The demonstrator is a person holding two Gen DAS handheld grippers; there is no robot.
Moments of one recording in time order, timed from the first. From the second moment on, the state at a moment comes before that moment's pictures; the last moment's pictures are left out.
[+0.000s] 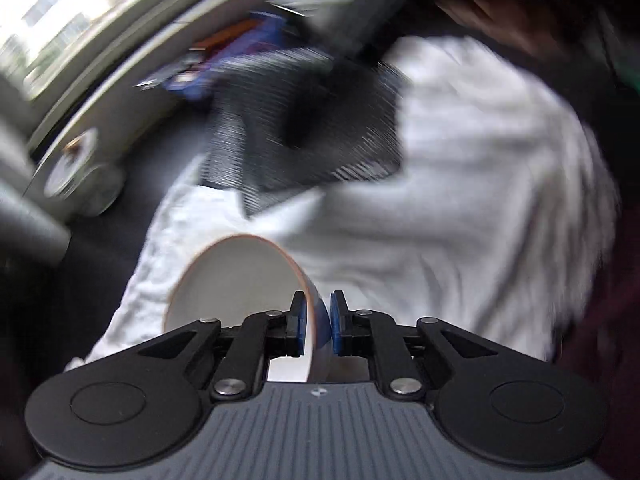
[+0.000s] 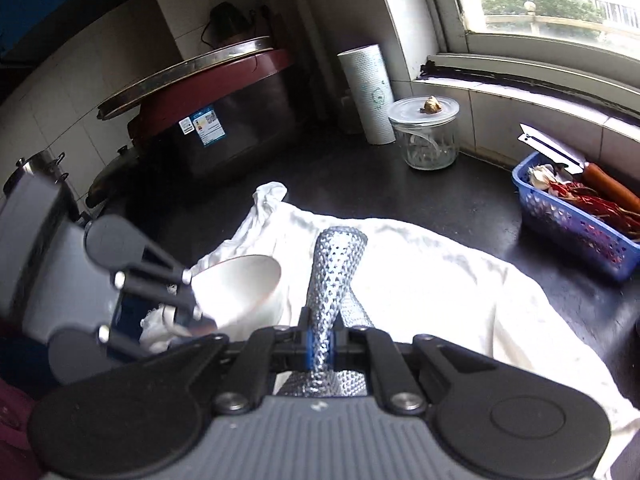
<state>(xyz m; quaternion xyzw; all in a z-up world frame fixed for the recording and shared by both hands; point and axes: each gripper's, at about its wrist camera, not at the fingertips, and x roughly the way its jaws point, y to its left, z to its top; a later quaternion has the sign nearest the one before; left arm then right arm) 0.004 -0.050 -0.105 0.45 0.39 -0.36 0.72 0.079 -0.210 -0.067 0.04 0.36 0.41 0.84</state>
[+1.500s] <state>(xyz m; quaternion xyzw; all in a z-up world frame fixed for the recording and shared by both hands) -0.020 0.000 -0.045 0.20 0.43 -0.24 0.85 0.023 -0.233 -0.029 -0.16 0.40 0.30 0.85</state>
